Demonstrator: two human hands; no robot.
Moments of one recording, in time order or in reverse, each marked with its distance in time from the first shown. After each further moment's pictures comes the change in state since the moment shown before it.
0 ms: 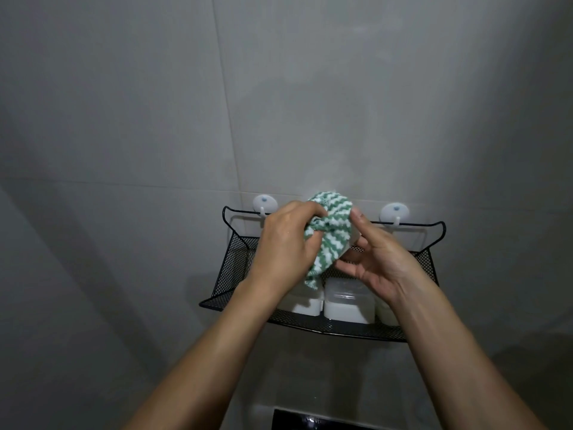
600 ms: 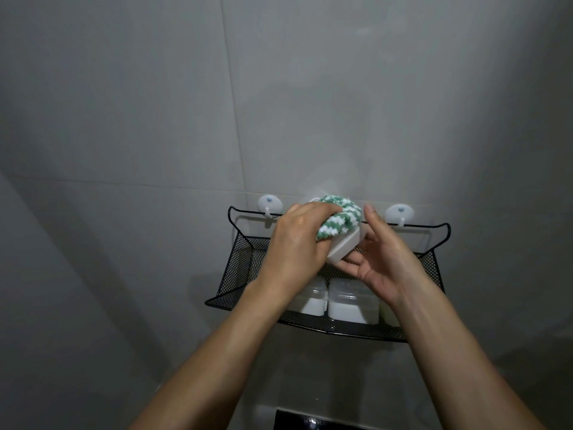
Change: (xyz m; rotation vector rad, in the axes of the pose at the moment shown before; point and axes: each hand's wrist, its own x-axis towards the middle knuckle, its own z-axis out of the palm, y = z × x) left_hand -0.001 0.008 0.001 -0.019 -0.002 0.059; right_hand 0.003 0.004 0.002 0.078 0.024 0.021
